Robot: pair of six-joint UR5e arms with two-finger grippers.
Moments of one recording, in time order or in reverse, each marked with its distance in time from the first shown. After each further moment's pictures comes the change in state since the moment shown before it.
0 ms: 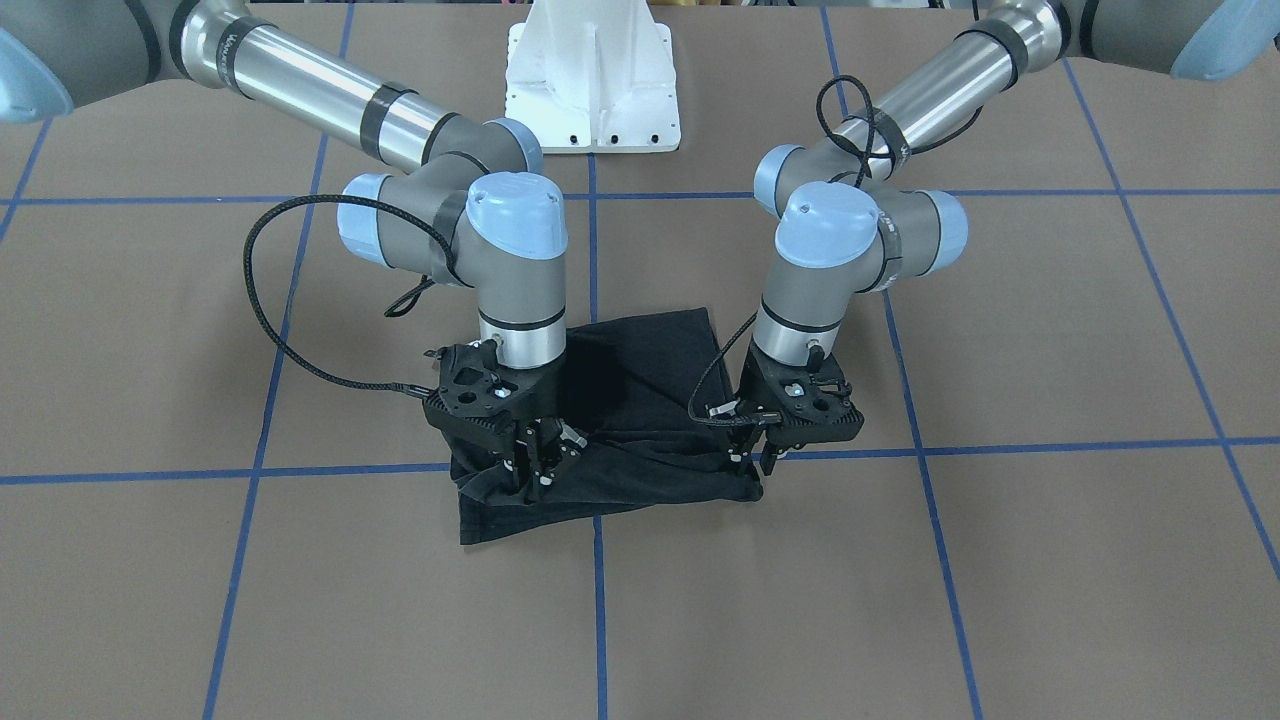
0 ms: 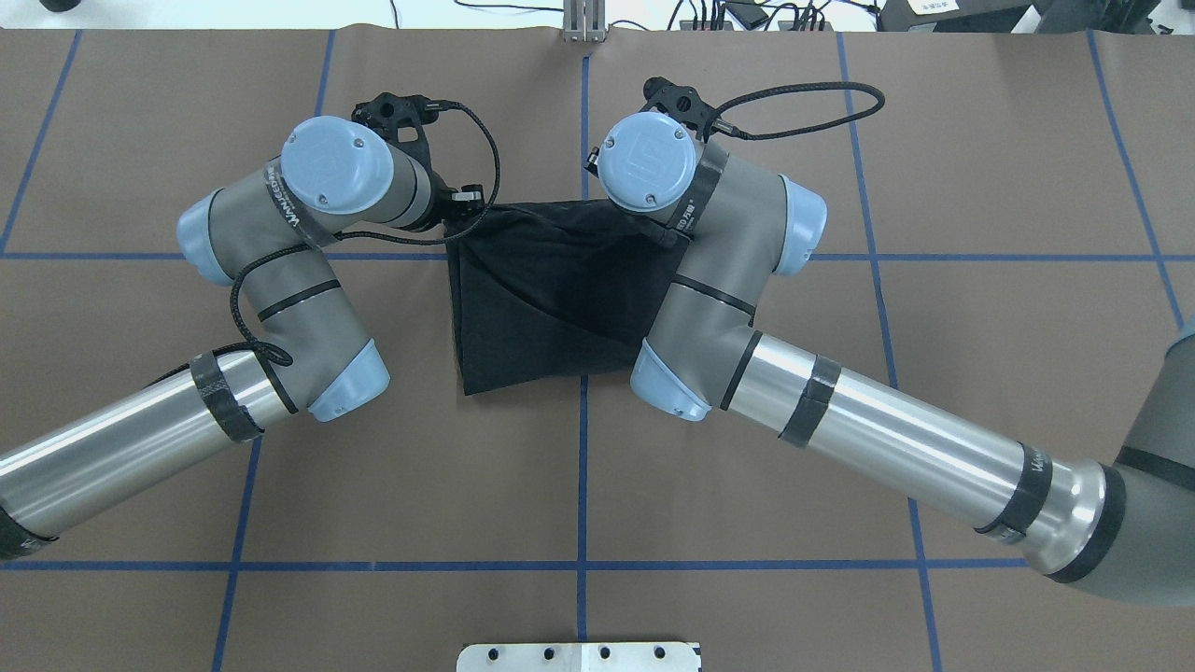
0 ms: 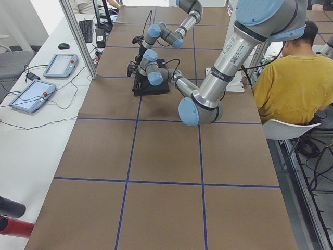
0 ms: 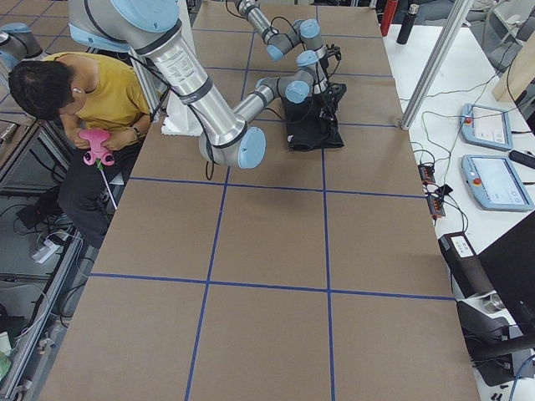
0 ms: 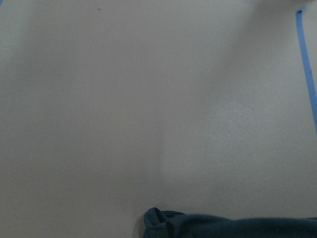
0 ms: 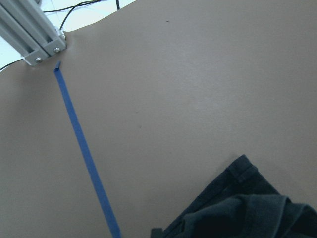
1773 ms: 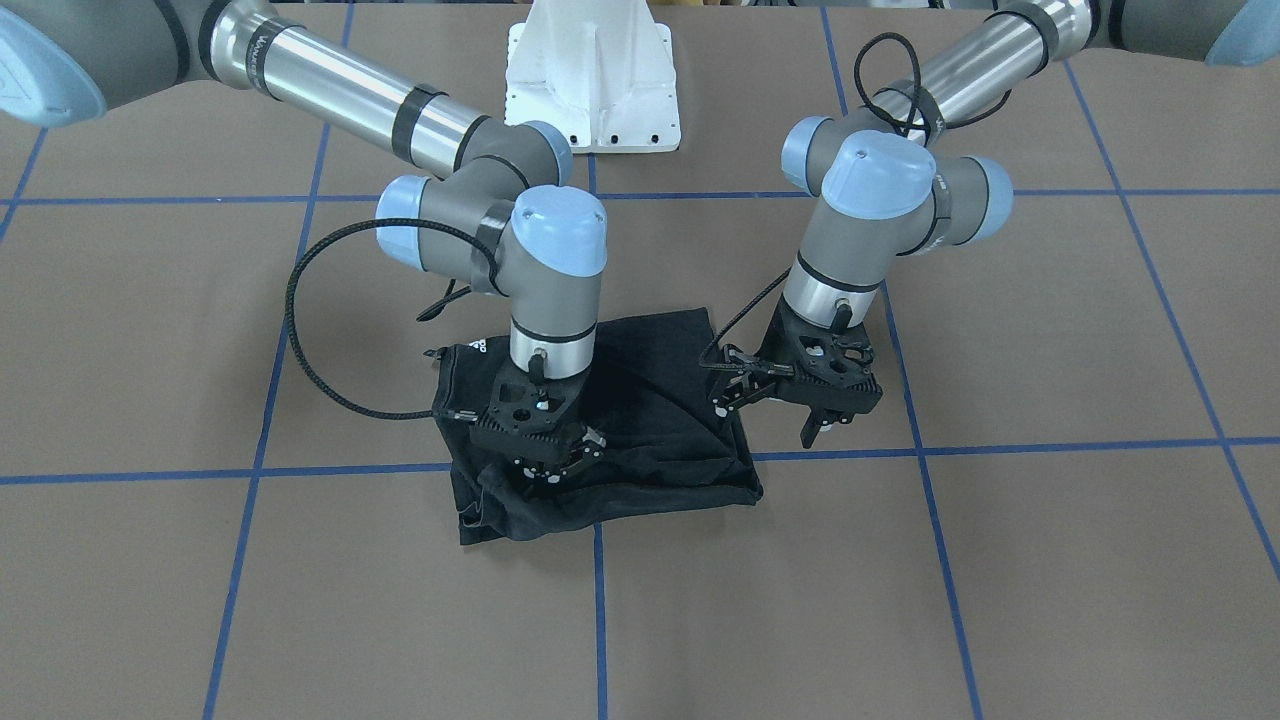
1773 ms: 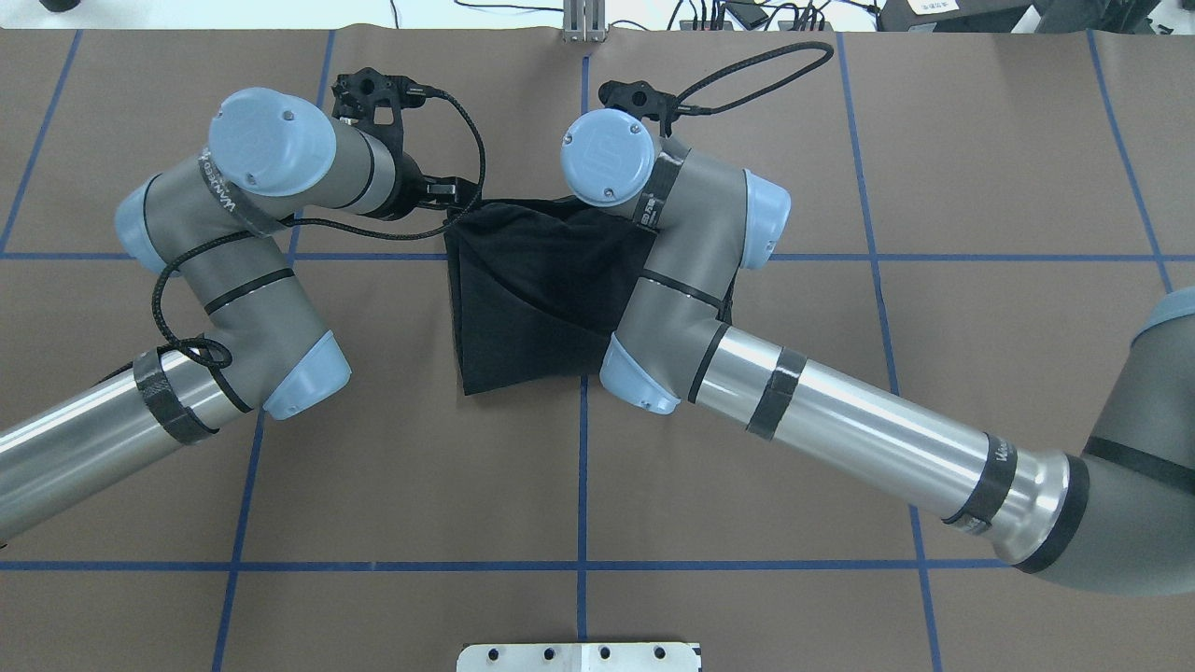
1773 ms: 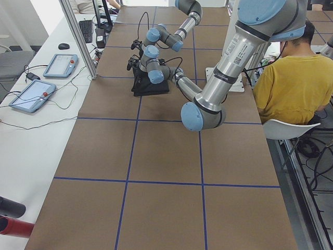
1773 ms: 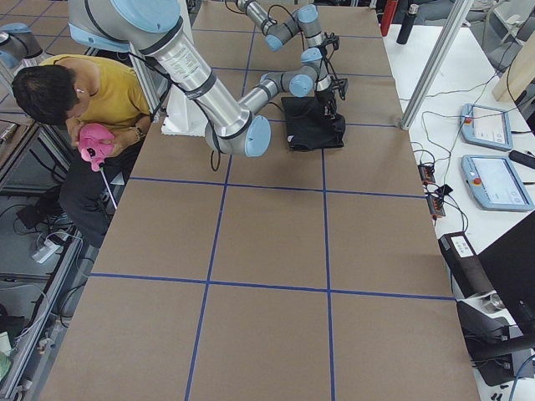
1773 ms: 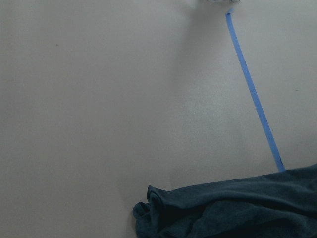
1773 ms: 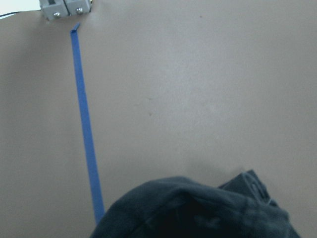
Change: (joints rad) left arm -0.037 0.072 -0.138 -0.005 -0.072 0.184; right arm 0.007 0.060 -0.099 -0.059 -0.015 -0.242
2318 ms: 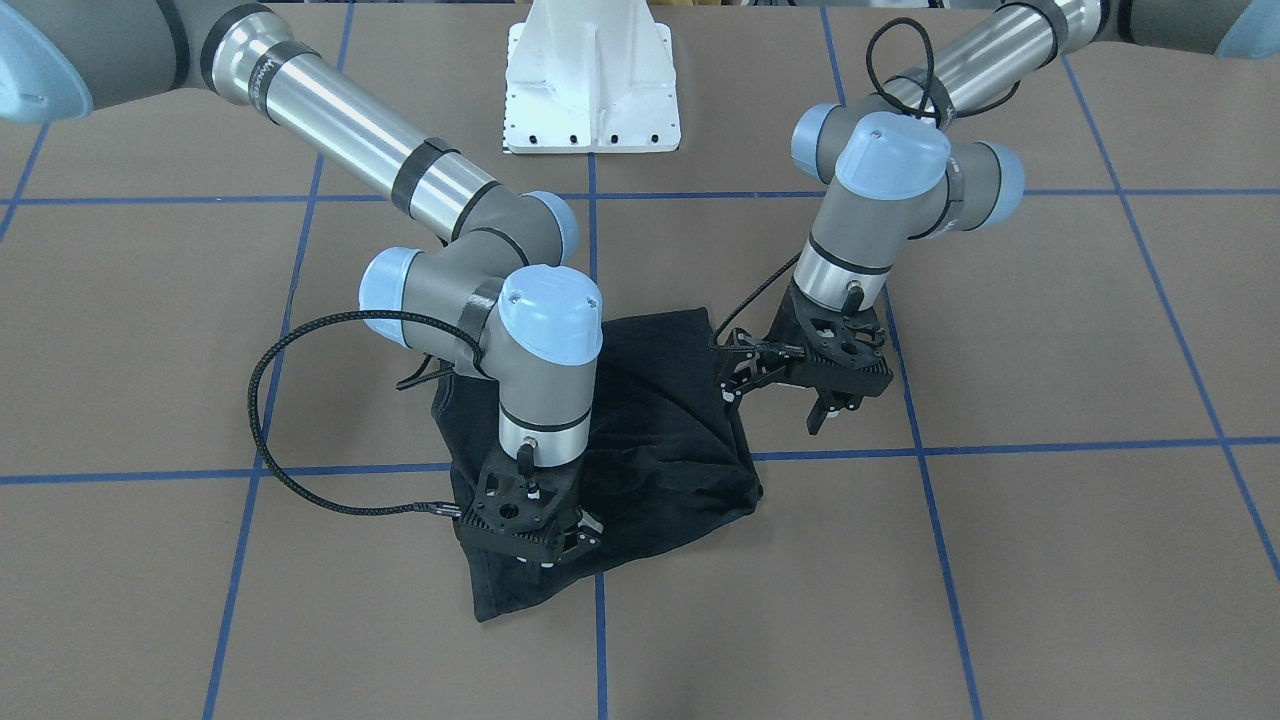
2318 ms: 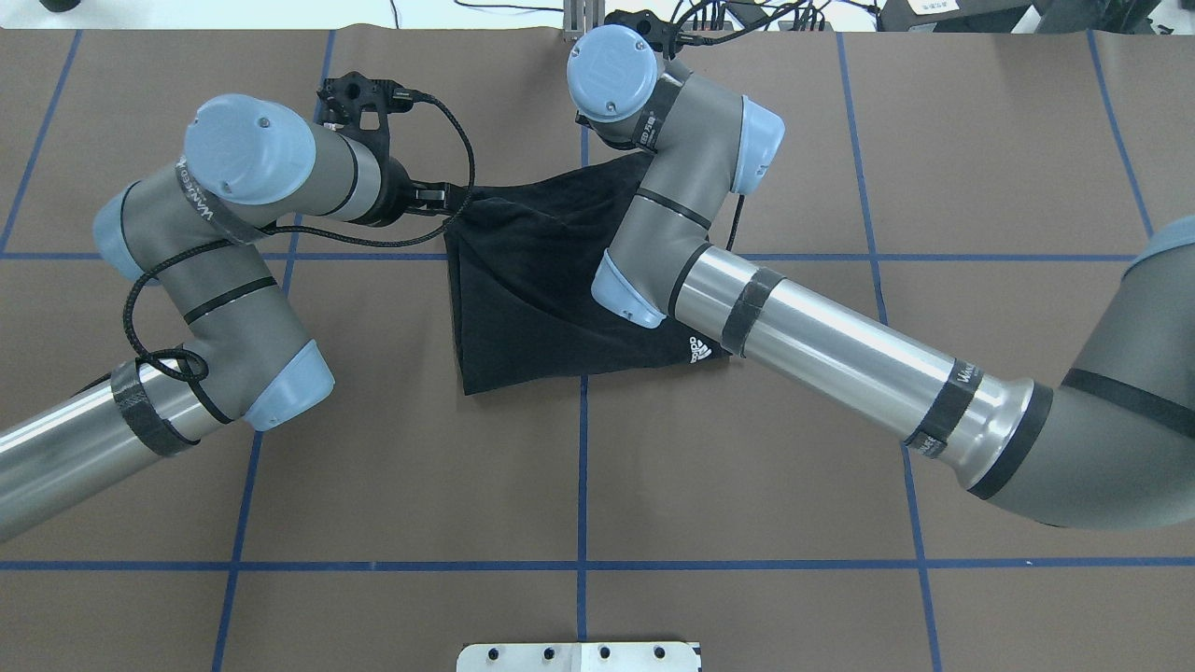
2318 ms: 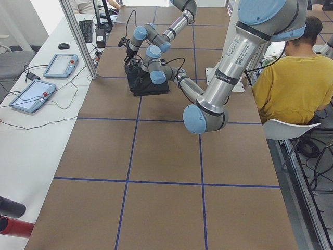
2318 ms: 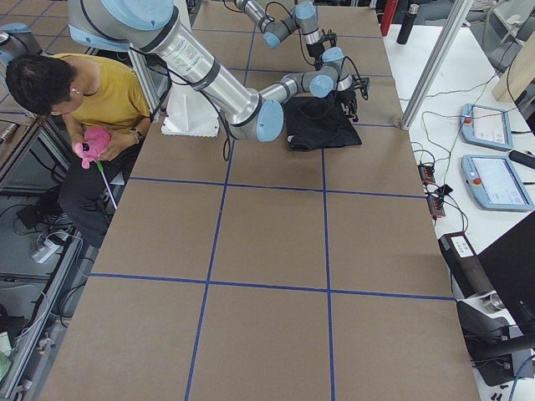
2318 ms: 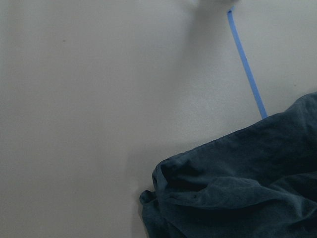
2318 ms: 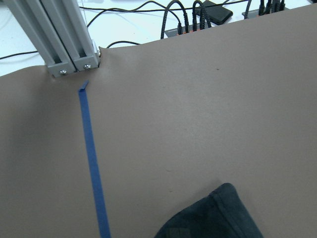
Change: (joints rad) left arm 0.001 0.040 -0.066 0.011 -0.013 0.001; right arm 0.076 0.130 -0.224 0.132 0.076 -0.035
